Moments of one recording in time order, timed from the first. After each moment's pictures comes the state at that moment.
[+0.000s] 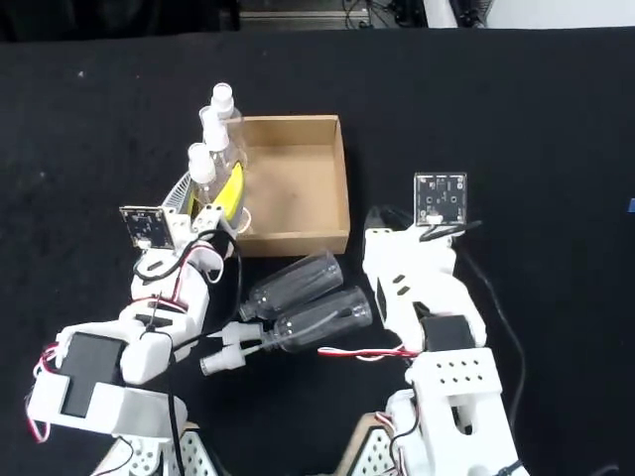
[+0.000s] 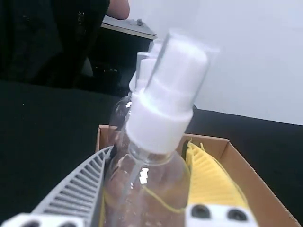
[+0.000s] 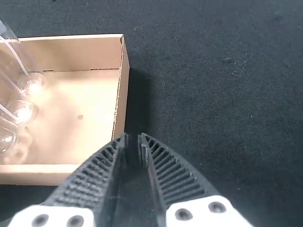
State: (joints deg) left arm 3.5 -3.8 78.6 -67.2 12.9; right arm -5.0 -61.9 78.2 24.7 -3.7
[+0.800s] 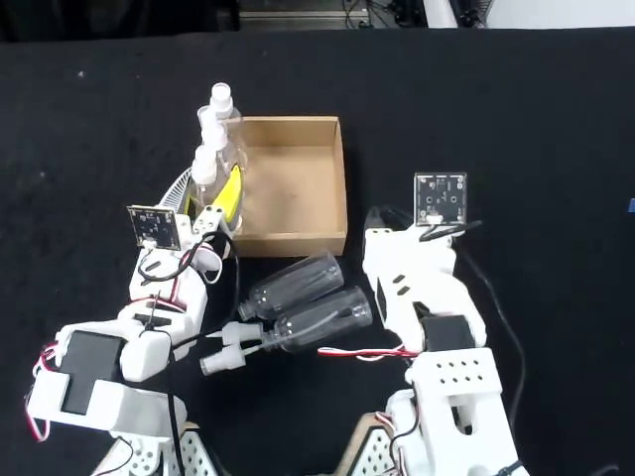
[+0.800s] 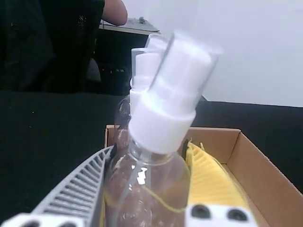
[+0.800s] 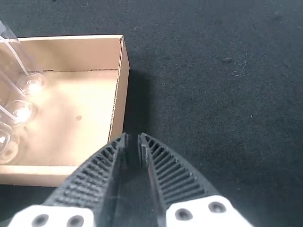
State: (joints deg) left arm 3.0 -3.3 78.6 -67.2 6.9; right arm -5.0 -61.9 78.2 24.7 -3.7
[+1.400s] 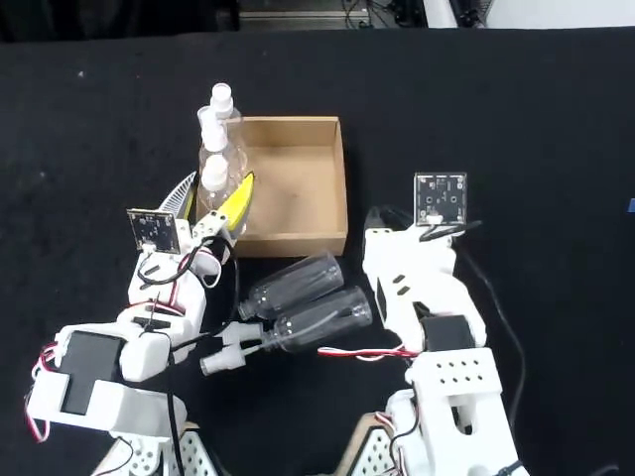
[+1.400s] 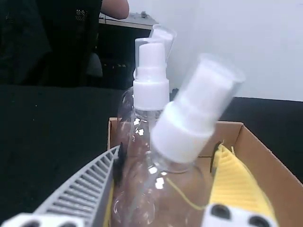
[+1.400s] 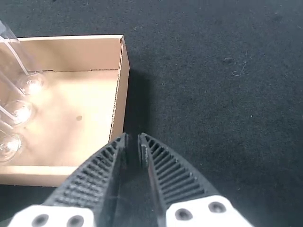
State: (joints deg) left arm 2.9 -3.3 80.0 -67.2 6.6; right arm -5.0 -61.9 78.2 24.7 -3.7
